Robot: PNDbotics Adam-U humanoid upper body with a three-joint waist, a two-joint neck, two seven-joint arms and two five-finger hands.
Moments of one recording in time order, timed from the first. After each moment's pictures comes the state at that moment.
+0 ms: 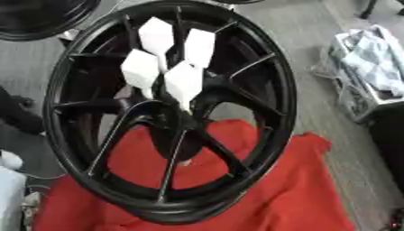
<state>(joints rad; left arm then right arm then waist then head) -0.38 0.51 0.09 -1.77 0.33 0.06 0.16 -1.06 -0.85 0.33 -1.80 -0.20 -0.22 0.57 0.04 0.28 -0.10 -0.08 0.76</state>
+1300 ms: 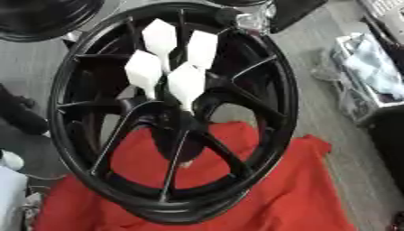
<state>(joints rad) -0.35 0.52 0.12 -1.77 0.34 0.05 0.24 -1.07 -0.60 0.46 -1.57 0.24 -0.12 0.65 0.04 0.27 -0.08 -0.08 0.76</state>
